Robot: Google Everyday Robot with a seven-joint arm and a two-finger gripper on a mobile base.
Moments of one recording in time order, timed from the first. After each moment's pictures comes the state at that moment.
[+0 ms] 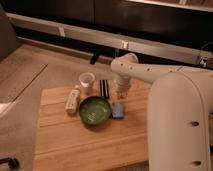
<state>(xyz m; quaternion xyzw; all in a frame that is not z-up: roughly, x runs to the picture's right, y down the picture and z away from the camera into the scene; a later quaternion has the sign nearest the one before) 0.094 0.064 0.859 -0.27 0.21 0.57 0.75</state>
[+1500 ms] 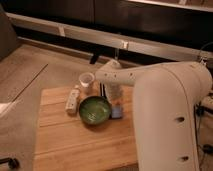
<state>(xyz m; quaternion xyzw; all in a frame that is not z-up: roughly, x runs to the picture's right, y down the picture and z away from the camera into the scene) 0.066 0.085 0.847 -0.22 0.27 0.49 0.80</state>
